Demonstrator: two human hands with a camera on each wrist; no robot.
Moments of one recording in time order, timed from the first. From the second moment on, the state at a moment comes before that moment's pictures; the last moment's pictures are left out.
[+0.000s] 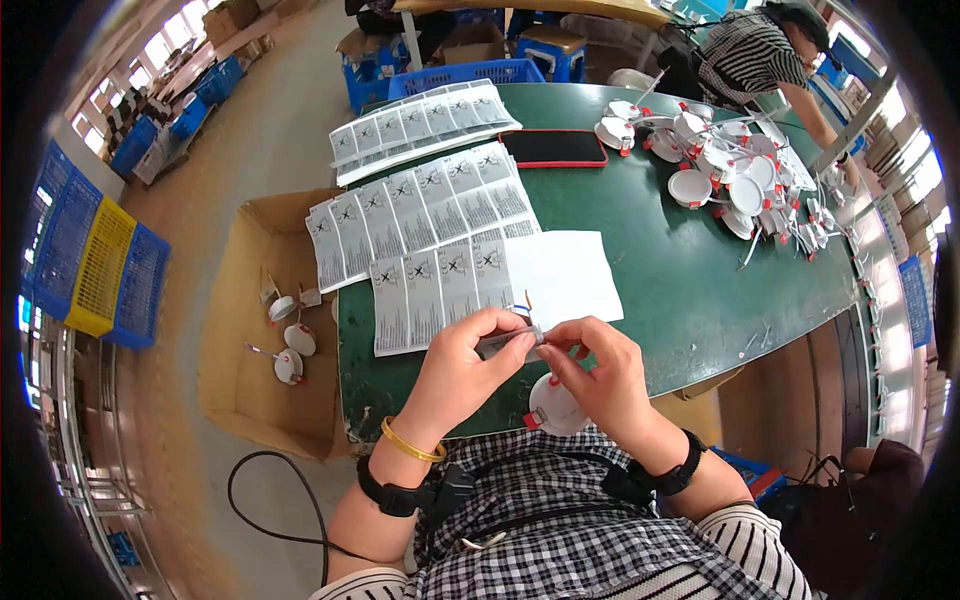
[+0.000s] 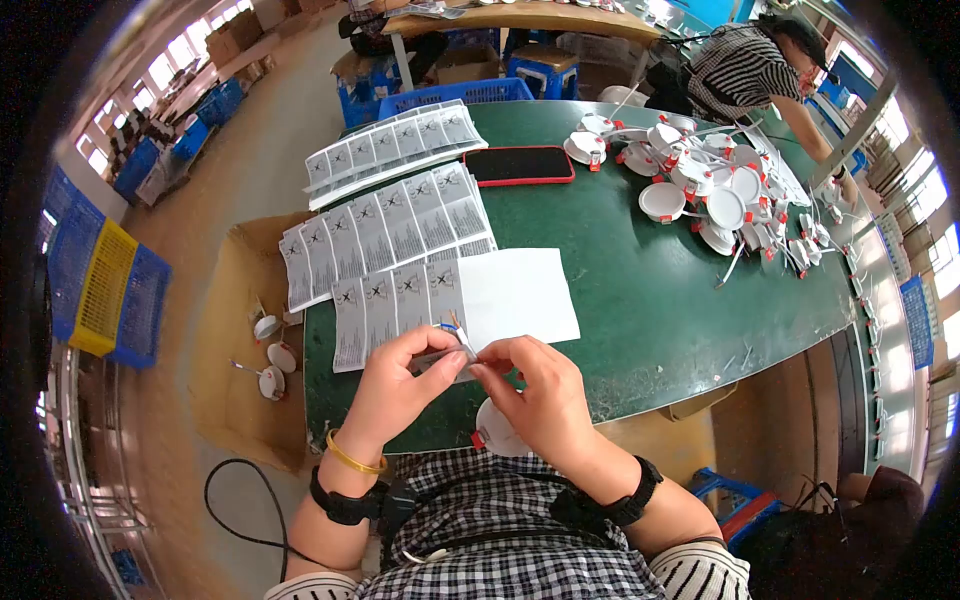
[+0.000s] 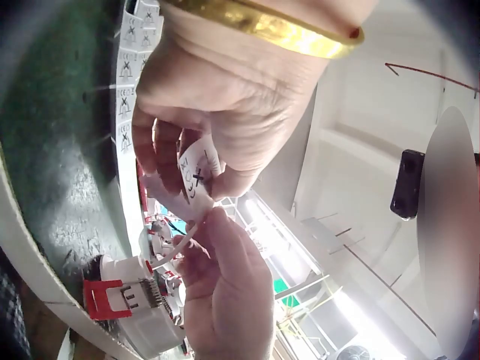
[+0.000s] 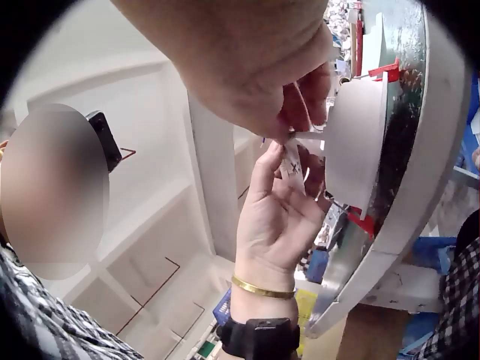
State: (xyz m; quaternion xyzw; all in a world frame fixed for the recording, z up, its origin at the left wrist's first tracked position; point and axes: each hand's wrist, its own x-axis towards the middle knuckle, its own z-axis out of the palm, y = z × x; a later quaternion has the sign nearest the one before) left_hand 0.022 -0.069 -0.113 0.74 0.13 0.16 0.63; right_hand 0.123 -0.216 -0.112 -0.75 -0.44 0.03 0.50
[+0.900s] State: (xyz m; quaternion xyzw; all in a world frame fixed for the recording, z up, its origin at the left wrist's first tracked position) left_hand 0.016 -0.077 -0.144 0.58 0.21 0.22 0.76; right_hand 0.134 -0.225 -0.128 -0.73 -0.36 0.10 0.58
